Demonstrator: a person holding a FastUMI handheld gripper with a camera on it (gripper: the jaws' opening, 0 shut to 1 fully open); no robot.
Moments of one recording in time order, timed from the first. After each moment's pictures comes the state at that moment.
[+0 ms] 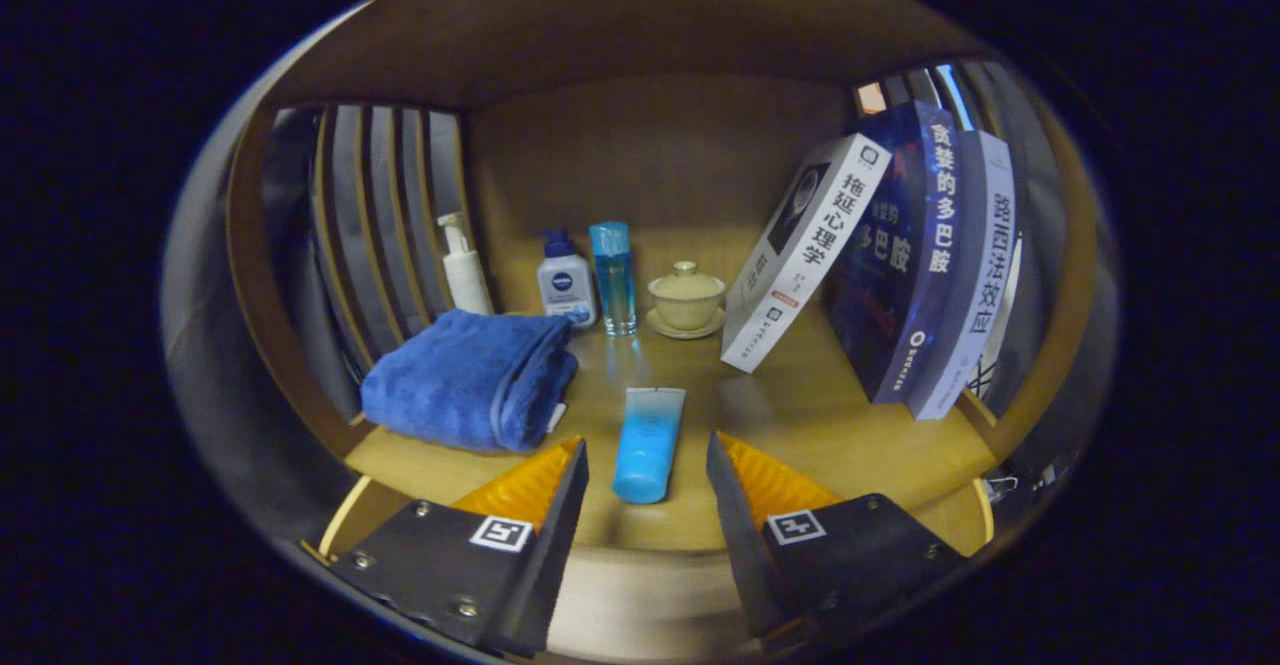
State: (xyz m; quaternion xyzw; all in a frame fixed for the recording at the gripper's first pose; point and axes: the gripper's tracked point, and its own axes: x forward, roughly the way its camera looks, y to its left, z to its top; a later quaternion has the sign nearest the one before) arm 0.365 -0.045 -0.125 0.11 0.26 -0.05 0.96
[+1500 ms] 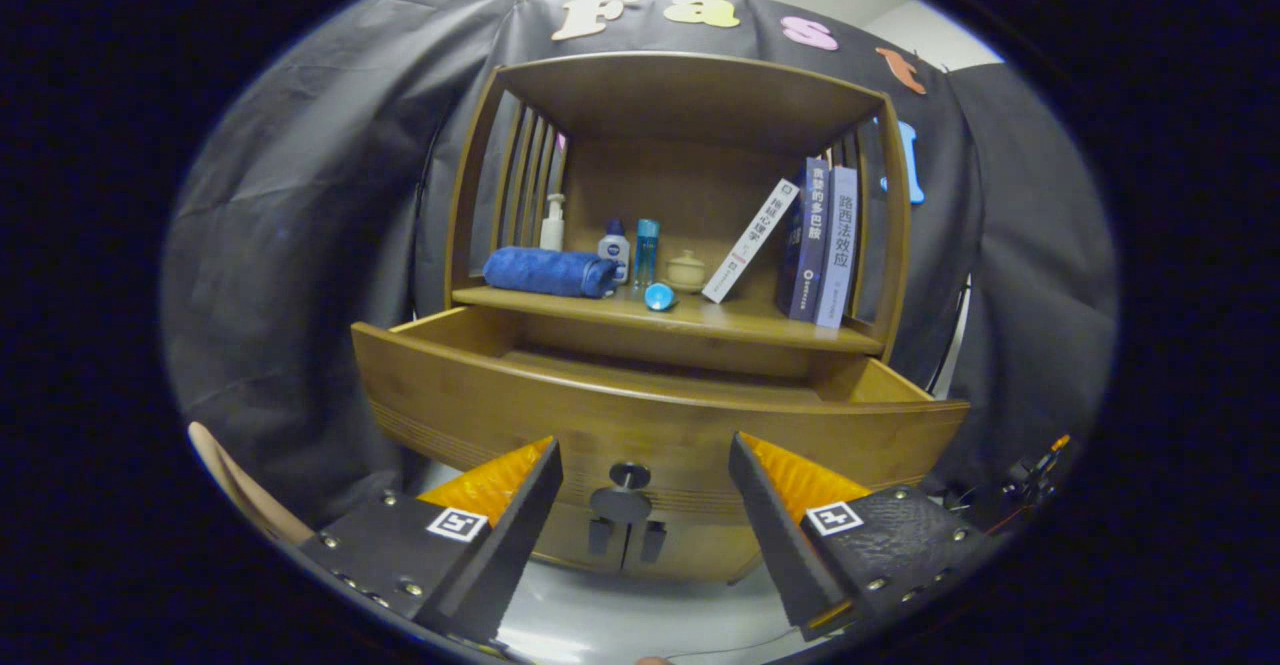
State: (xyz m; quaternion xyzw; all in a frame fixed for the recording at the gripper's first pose) arm 0.121 -0.001 -0.179 0.01 0.18 -0.06 0.98
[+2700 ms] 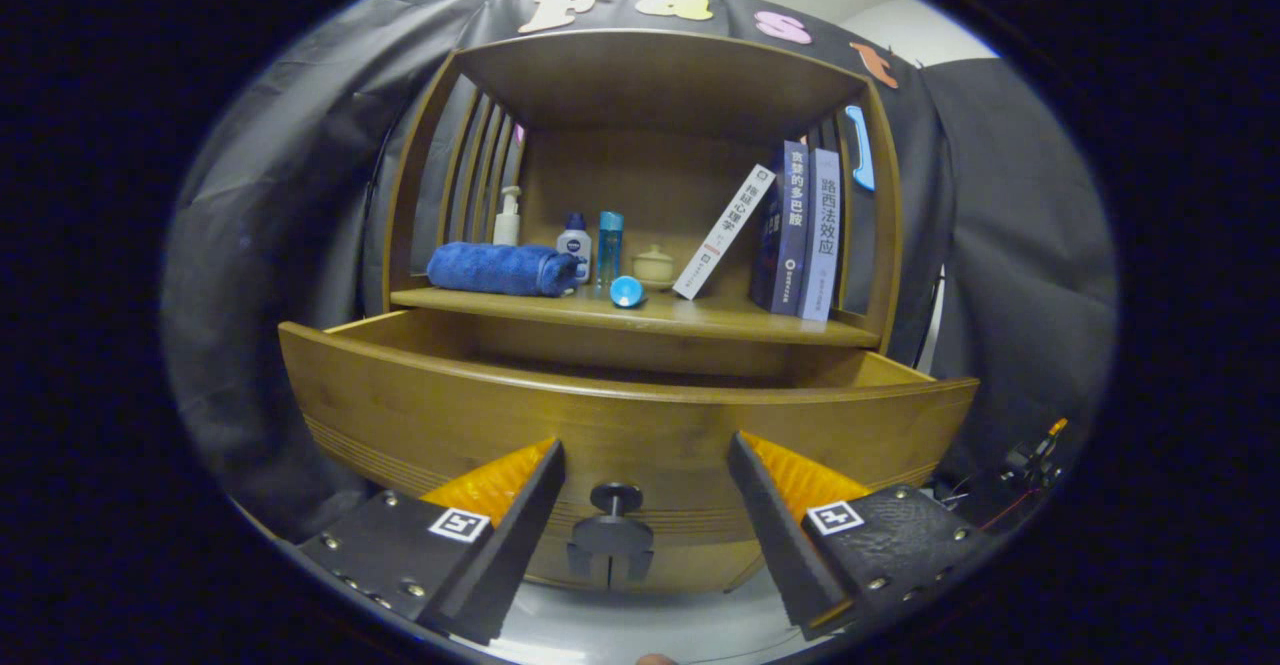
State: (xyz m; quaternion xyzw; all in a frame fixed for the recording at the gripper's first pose) arm 0.167 -0.021 -0.196 0.02 0.16 -0.12 0.98
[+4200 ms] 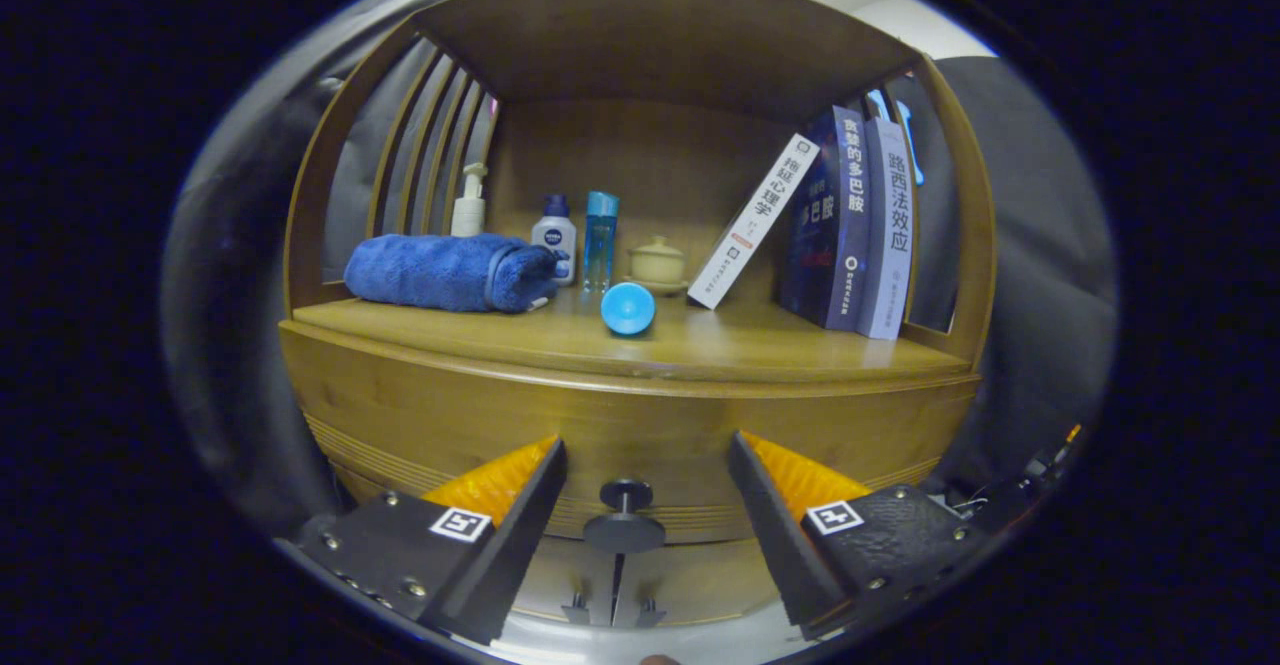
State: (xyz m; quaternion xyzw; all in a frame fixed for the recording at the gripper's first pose) arm 0.295 -0.038 -0.224 0.01 0.16 -0.13 0.98
